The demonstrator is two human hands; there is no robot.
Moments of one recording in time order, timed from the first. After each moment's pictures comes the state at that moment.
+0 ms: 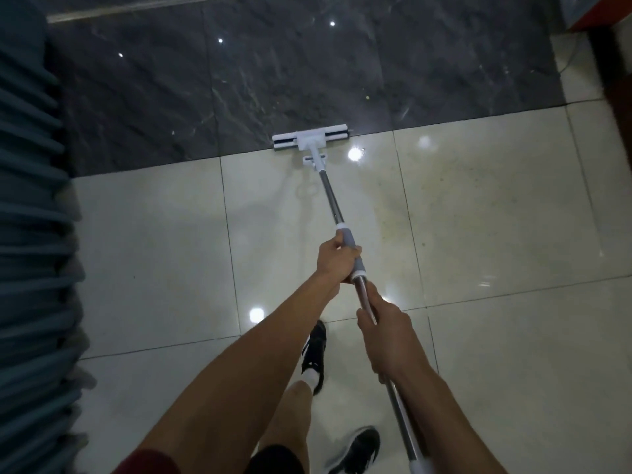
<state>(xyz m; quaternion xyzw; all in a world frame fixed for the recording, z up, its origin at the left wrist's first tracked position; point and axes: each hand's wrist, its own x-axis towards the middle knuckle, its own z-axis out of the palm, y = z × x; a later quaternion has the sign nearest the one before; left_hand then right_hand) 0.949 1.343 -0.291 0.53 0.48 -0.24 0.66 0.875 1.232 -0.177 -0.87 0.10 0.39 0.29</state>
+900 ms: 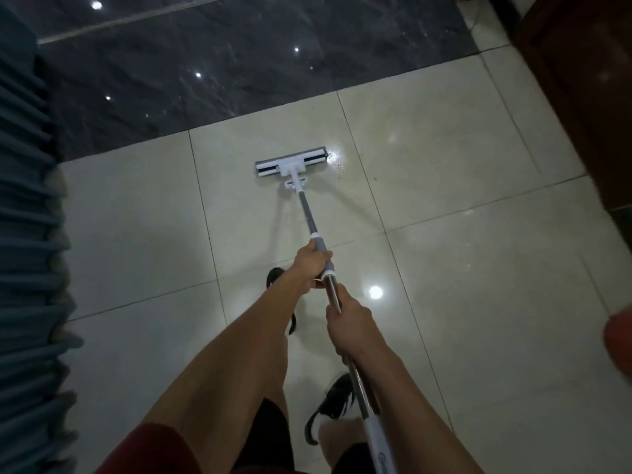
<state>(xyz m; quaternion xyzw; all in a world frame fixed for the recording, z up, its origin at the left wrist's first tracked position) 0.623 1.170 -0.282 0.58 0.43 -0.30 0.62 0.534 1.061 -0.161 -0.83 0.14 0.41 0.35</state>
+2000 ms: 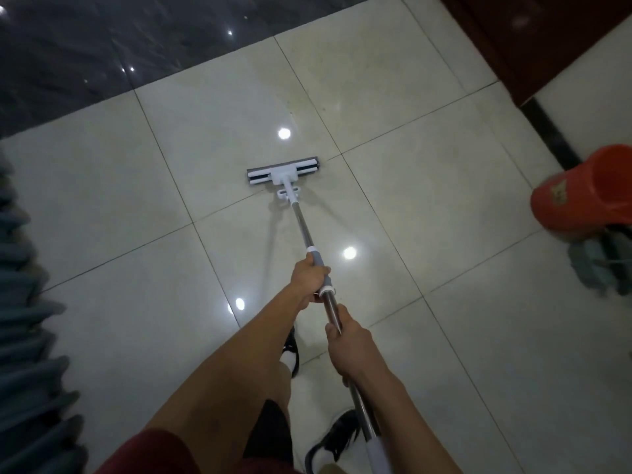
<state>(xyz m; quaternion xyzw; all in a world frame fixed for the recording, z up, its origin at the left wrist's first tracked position) 0.248 1.113 -0.269 0.60 0.38 -0.37 0.59 0.135 1.031 -0.140 -0.81 0.26 0.37 0.36</state>
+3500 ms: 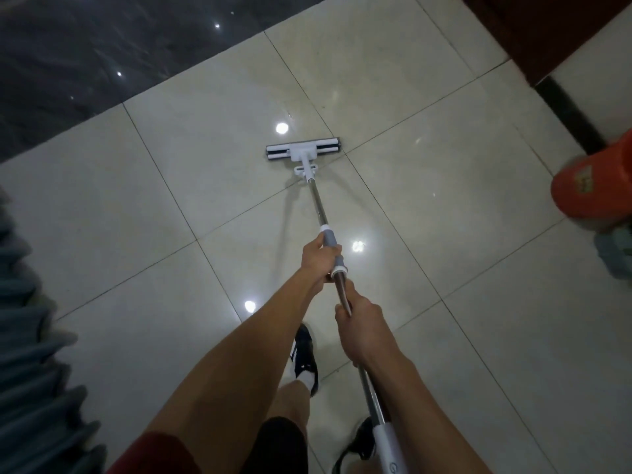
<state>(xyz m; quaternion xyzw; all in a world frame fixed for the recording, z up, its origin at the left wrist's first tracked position) 0.353 1.109 -0.284 0.57 0.38 -0.34 0.64 0.243 1.042 -0.167 -0.85 0.23 0.32 0.35</state>
